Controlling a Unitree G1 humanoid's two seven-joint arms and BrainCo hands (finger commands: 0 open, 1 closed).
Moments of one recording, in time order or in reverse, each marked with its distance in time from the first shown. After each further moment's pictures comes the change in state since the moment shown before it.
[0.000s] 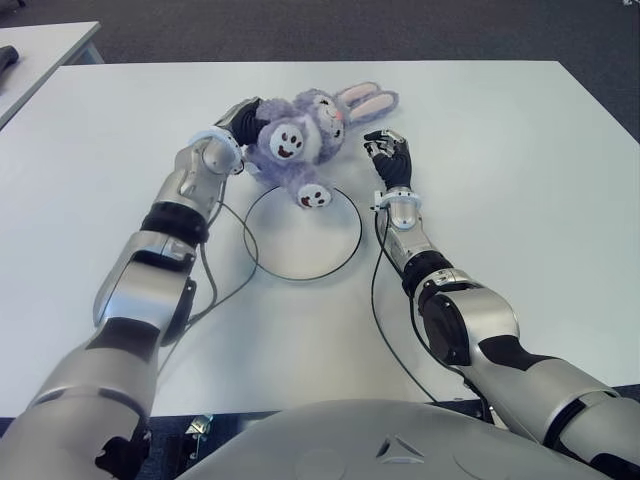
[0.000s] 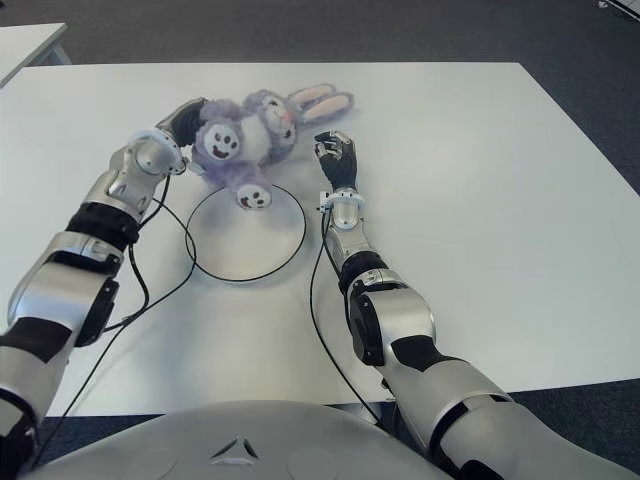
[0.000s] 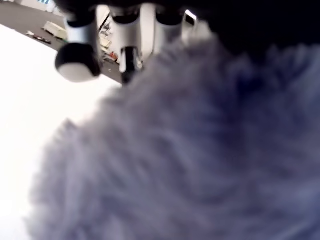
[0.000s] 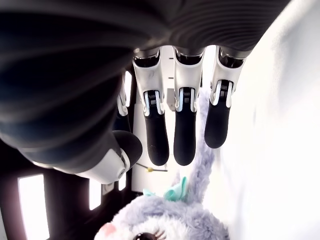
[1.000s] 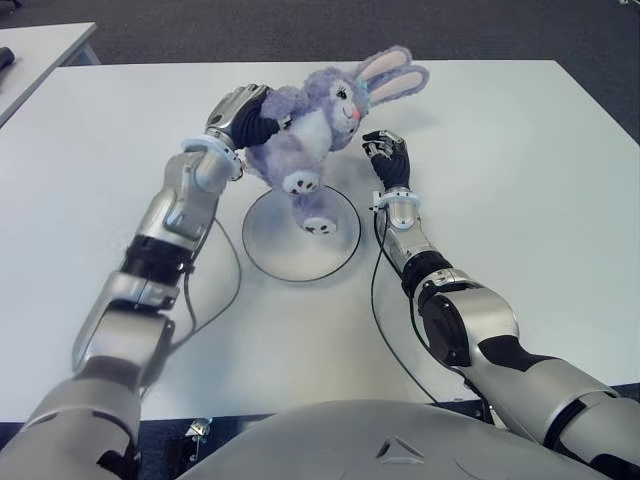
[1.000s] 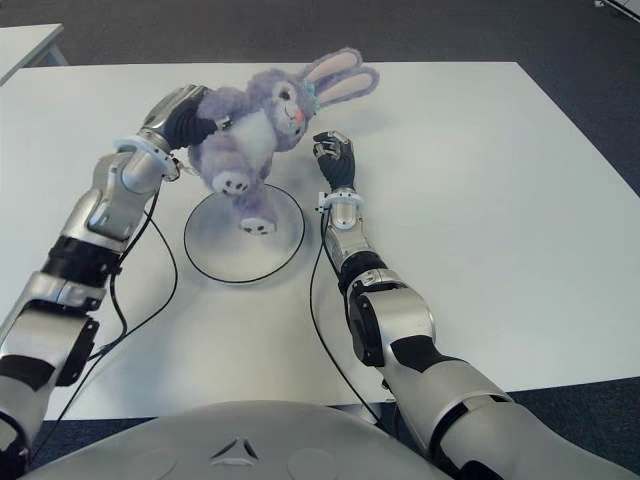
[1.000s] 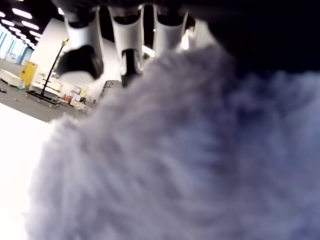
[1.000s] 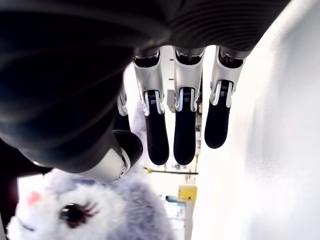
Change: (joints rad) left arm 0.245 0.103 0.022 -0.643 0.079 0.101 -0.037; right arm -0.002 0.000 0.018 0.000 0.000 0.006 -0.007
